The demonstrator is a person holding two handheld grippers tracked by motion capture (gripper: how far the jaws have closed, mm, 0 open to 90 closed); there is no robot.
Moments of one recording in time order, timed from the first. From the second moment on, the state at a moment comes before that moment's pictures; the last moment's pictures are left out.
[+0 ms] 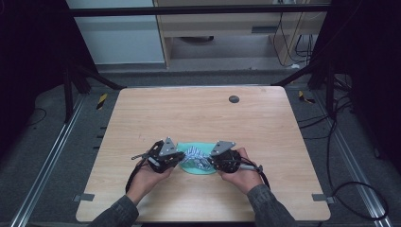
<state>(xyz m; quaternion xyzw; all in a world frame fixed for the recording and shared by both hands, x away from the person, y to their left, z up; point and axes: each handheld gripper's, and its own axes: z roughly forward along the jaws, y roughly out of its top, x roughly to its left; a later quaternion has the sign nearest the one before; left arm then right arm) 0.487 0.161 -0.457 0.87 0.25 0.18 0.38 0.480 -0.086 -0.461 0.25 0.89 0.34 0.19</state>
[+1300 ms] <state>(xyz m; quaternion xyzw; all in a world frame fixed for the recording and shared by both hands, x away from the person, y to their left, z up) 0.457 0.168 -0.484 0.88 0.23 0.15 0.38 0.457 -0.085 -0.481 0.23 0.90 0.33 0.15</state>
